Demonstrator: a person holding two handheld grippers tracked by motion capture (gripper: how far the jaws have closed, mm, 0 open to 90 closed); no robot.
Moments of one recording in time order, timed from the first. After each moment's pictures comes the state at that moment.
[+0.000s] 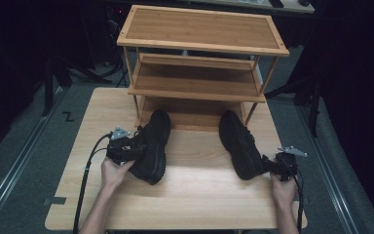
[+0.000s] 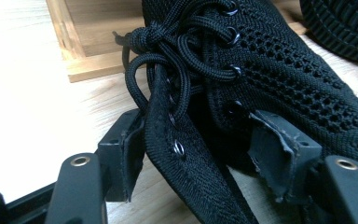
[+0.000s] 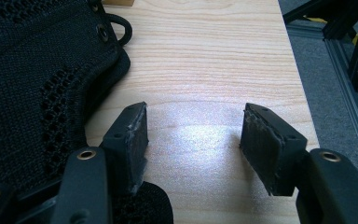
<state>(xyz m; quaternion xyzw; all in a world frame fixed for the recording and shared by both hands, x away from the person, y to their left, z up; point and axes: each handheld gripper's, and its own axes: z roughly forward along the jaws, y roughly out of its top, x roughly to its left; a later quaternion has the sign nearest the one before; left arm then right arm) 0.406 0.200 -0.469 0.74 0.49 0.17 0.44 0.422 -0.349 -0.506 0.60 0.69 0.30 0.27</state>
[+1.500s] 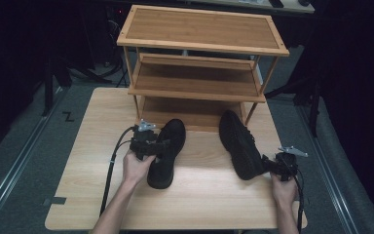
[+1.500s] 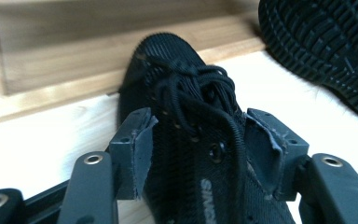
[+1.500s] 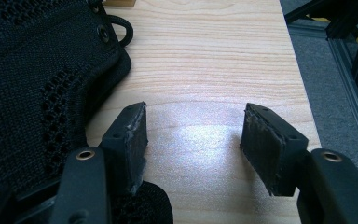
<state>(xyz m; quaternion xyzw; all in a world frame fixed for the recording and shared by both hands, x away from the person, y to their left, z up) 0.415 0.135 -0.432 0.75 0.48 0.16 0.43 0.422 -0.350 -0.506 0.60 0.69 0.30 0.27</state>
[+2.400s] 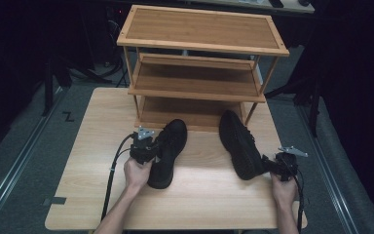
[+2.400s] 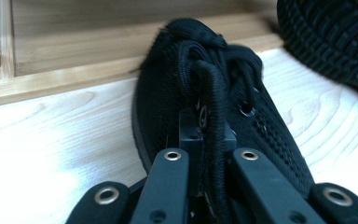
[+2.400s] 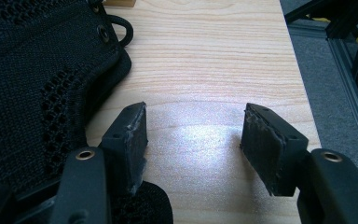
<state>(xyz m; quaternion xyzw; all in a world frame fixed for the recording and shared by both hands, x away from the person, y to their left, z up) 0.409 0.128 -0.461 0.72 0.50 0.18 0.44 0.421 -0.350 -0.506 0.60 0.69 0.30 0.27</state>
